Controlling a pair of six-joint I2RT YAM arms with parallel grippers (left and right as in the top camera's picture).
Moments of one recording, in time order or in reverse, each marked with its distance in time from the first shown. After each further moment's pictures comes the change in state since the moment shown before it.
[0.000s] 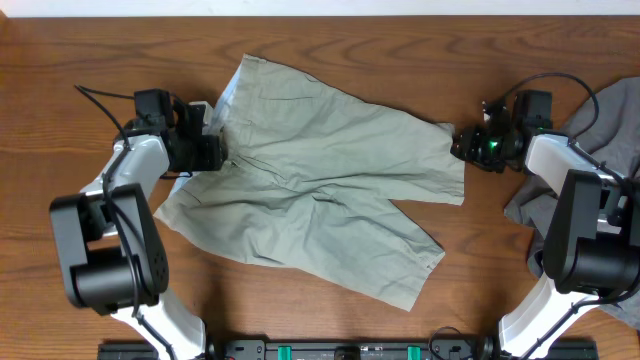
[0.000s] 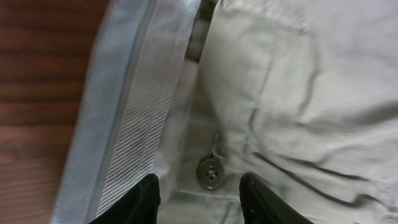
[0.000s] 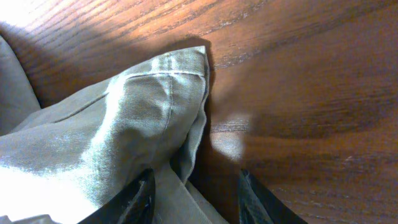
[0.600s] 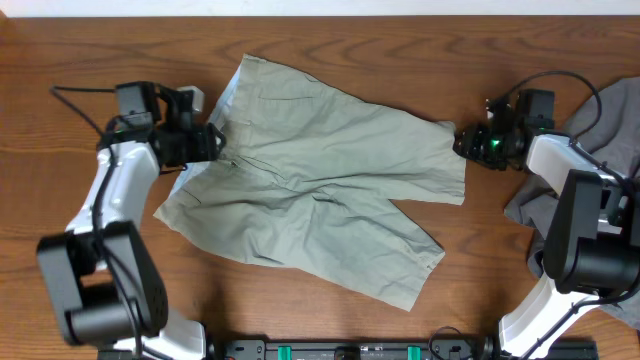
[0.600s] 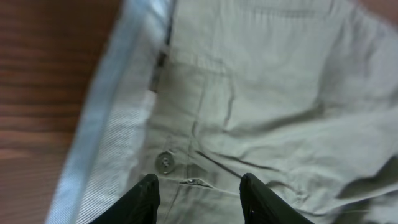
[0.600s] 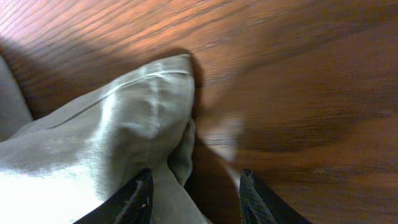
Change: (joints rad) left arm 0.009 -0.157 0.000 -0.042 0.102 -0.053; right arm -0.004 0.000 0.000 0.033 0.027 0.000
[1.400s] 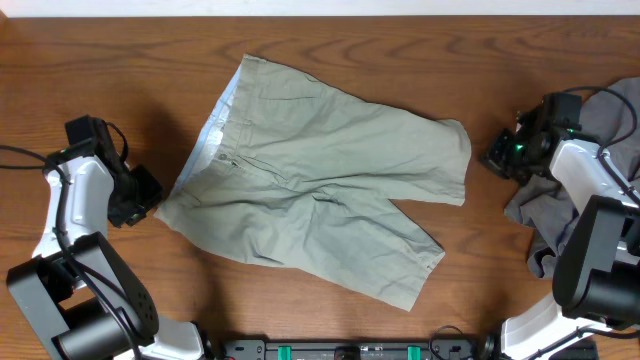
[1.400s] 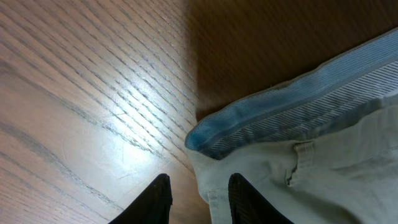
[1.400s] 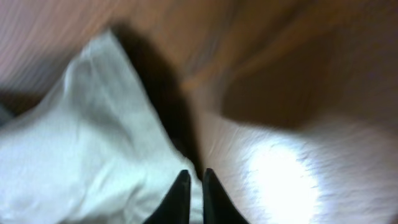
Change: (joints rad) left arm 0.240 -0.054 -0.008 -0.415 -0.417 -0.423; right arm -0.078 -0.134 -0.004 -0.203 0.111 0.187
